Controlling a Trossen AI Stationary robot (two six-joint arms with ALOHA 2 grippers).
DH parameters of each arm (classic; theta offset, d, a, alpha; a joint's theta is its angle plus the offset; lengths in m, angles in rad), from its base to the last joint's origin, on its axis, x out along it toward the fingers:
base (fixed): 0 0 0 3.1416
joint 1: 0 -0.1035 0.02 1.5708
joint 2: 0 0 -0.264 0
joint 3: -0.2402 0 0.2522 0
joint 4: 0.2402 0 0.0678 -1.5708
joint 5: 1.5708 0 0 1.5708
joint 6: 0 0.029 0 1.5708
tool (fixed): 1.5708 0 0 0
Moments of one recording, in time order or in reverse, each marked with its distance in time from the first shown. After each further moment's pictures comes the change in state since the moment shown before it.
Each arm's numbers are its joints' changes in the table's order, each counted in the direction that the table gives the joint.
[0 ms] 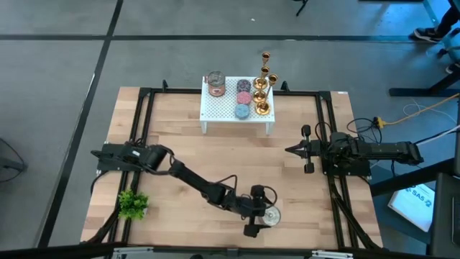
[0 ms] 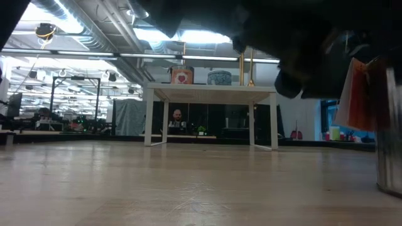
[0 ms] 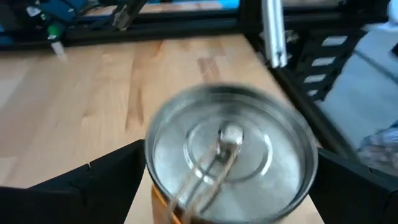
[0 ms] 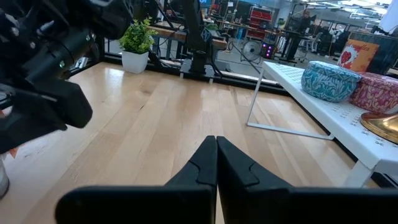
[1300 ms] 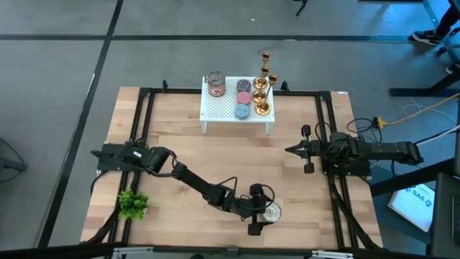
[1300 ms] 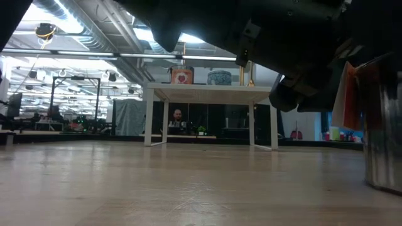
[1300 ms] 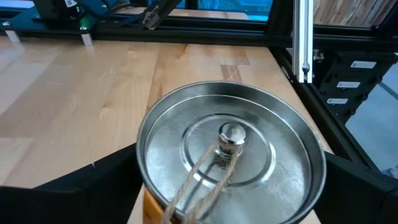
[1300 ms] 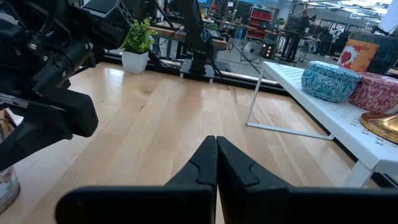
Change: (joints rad) left arm 0.006 0.041 0.000 -0.079 -0.103 -0.094; right arm 0.000 0.000 0.000 0.000 0.000 0.000
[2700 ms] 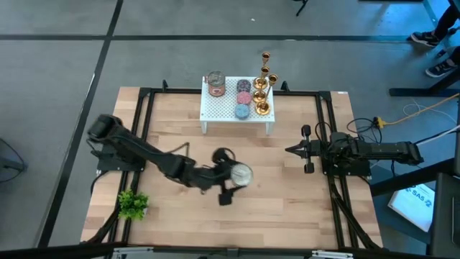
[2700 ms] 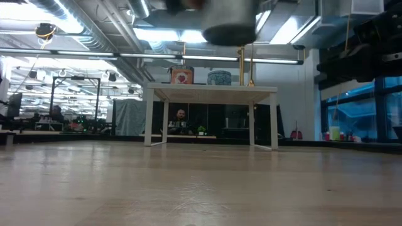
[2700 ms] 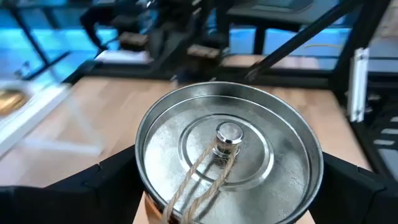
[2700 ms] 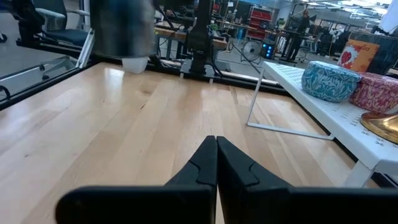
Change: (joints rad) left arm -0.018 -0.729 0.443 0.299 -0.252 0.029; right arm 0.000 0.000 0.000 -0.001 -0.001 0.000
